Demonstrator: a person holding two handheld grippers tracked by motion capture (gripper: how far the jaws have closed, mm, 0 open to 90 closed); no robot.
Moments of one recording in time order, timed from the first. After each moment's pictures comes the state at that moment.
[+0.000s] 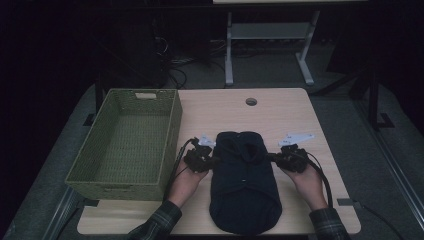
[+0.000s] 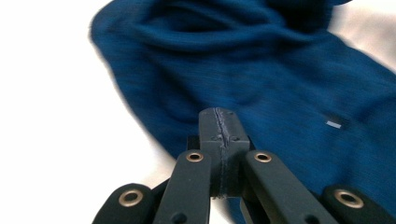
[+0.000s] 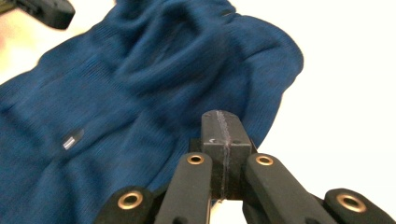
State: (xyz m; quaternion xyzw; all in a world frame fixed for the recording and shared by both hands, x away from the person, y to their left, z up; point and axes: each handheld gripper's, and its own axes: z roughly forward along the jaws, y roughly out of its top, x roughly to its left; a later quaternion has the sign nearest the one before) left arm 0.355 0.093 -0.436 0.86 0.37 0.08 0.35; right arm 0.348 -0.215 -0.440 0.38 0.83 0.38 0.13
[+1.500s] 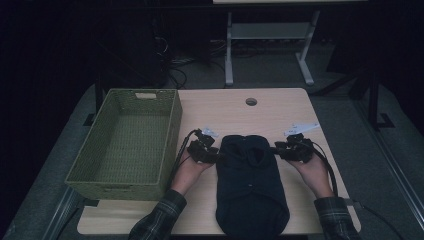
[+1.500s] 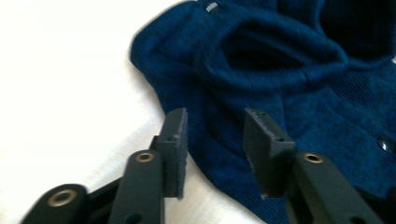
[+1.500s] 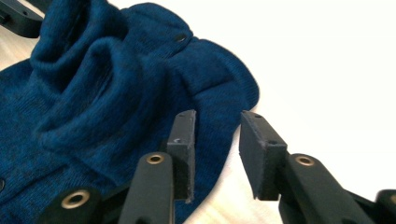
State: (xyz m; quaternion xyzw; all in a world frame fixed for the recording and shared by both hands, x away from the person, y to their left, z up) left arm 0.382 0.087 -0.428 0.87 0.35 0.06 0.35; right arm 0.373 -0.237 -0.430 0.39 0.83 0.37 0.14
